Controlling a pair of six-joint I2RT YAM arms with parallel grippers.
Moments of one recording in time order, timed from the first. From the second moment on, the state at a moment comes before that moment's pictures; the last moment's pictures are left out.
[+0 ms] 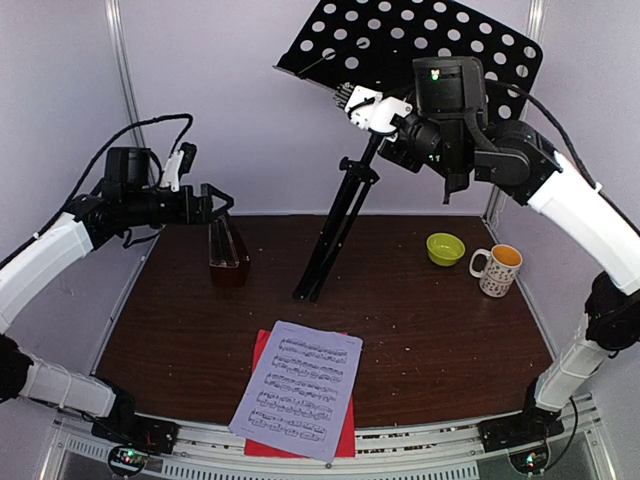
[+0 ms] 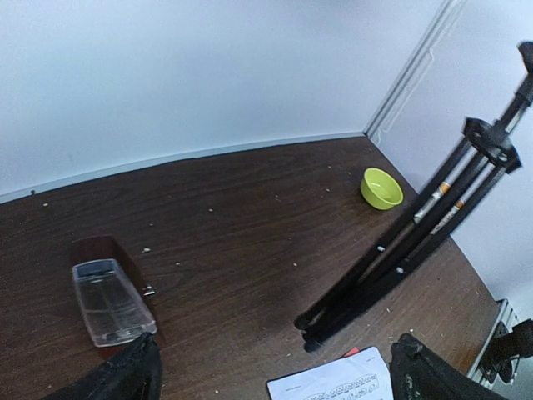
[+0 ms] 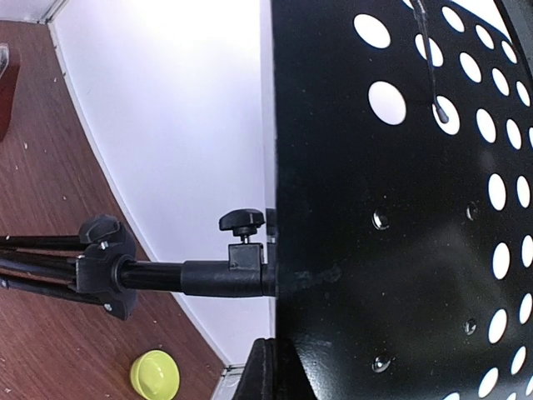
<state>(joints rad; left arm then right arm) -0.36 1.24 1.21 -0.39 0.32 -0.23 1.03 1.61 2.03 -0.58 0.86 -0.92</state>
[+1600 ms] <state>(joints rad) -0.75 1.75 1.27 0.27 0.22 0.05 1.12 1.47 1.64 -0.27 0.75 -1.19</state>
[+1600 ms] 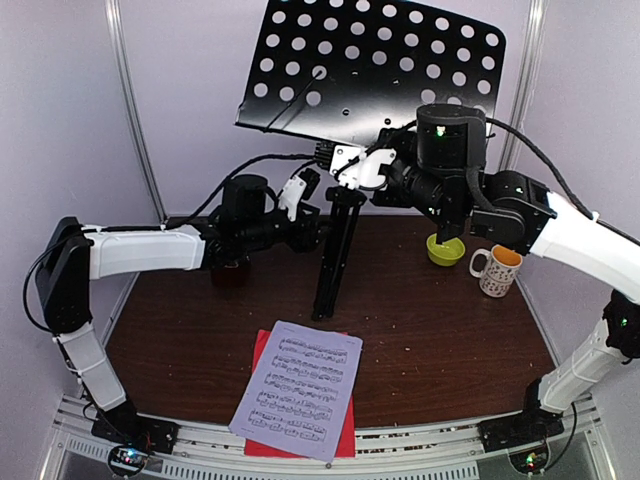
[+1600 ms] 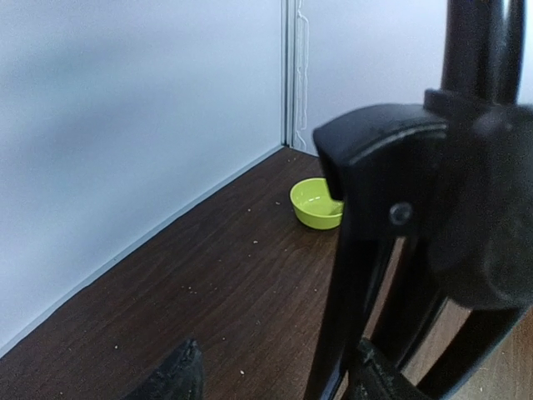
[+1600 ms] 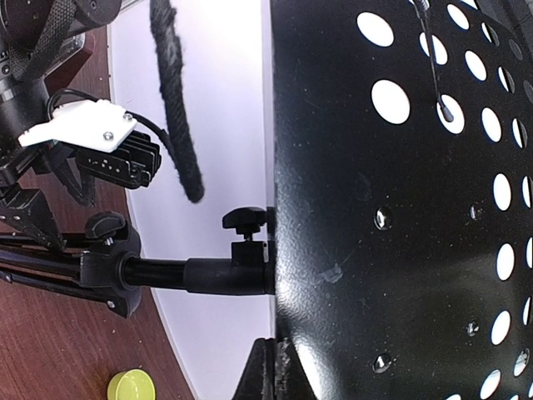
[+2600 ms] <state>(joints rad) -0.77 1.82 1.38 0.20 0.18 0.24 1.11 1.47 1.65 -0.26 0.74 -1.18</state>
